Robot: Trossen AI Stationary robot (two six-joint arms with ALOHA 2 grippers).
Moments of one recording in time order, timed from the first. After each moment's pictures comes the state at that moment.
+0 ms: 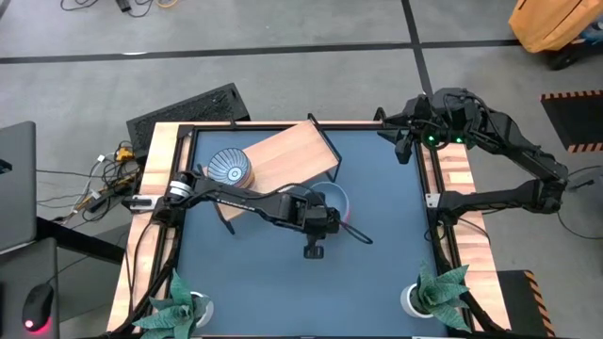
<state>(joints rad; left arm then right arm) -0.16 2.08 1.82 -0.74 -0.17 -0.06 -0.42 1.00 1.41 -0.89 0.05 0.02</state>
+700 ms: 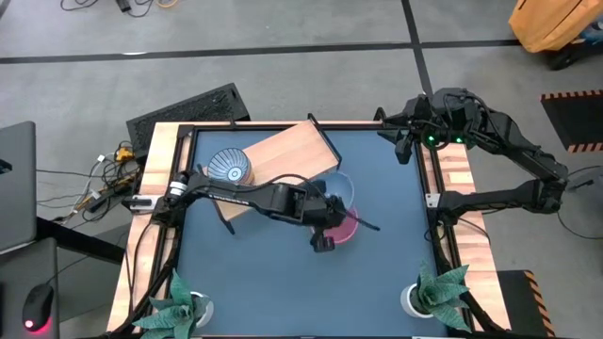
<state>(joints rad) -0.16 2.09 2.09 -0.90 -0.30 -0.20 -0.42 1.00 1.41 -0.89 0.05 0.00</state>
